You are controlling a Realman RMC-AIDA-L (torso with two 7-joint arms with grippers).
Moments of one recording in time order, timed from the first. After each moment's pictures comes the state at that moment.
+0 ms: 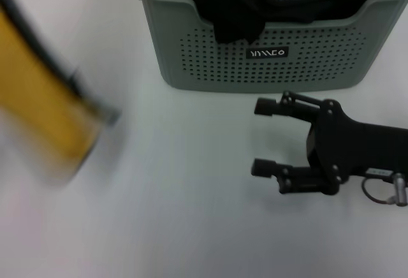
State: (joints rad) left arm -0.34 -2.09 0.90 0.67 0.62 2.02 -1.26; right arm 0.42 2.02 -1.47 -0.57 2.04 1.71 -2.18
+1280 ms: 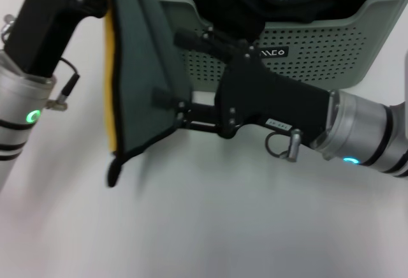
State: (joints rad) left arm -0.61 -2.11 1.01 -0.01 0.70 1.94 -0.57; right arm 0.48 2.03 -2.09 -0.72 2.78 1.30 -2.44
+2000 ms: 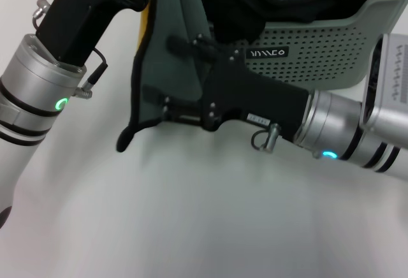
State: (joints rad) left arm -0.71 -2.11 1.00 -0.08 0.75 1.94 -0.49; right arm 0.46 2.03 -2.13 -0.80 2.78 1.07 -2.42
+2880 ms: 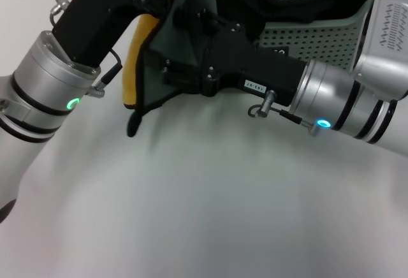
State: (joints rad) left arm -0.74 -2.11 1.00 -0.08 0.81 1.95 -0.49; right arm 0.52 2.03 -2.08 -0.80 2.78 0.98 -2.30
